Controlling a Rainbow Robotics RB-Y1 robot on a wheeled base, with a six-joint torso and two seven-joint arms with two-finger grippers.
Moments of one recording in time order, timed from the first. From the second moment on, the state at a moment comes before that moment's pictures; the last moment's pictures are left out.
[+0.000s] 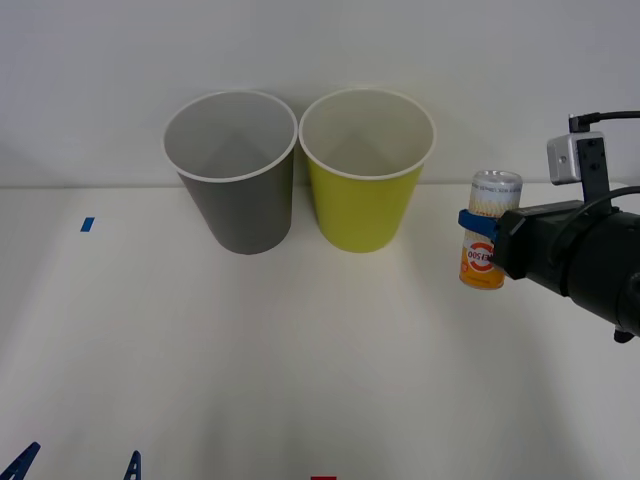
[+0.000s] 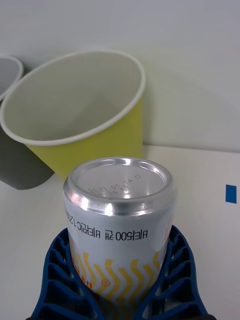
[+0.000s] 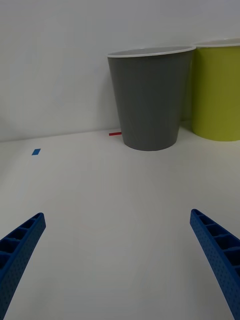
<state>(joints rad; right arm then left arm) -0.04 -0.27 -0.15 -2.51 -0.60 1.35 1.54 1.12 0.55 -0.34 -2.09 0.44 -0.70 -1.87</state>
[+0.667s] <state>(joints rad) -0.21 -0.19 -0.10 -2.50 -0.77 1.19 1.72 1.12 0.55 -0.34 -2.09 0.44 -0.70 -1.87</state>
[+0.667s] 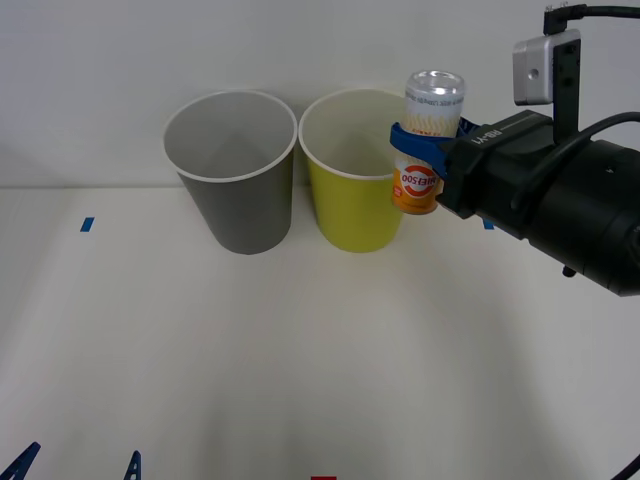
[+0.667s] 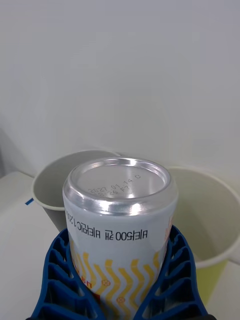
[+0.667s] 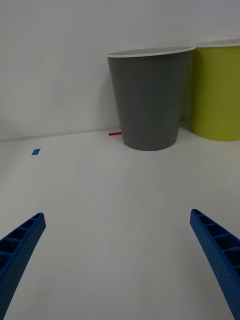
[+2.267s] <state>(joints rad) -0.83 -0.09 0.22 -1.55 -0.70 0.63 1.80 1.12 0.55 -0.34 -2.09 0.44 -0.70 -1.87</state>
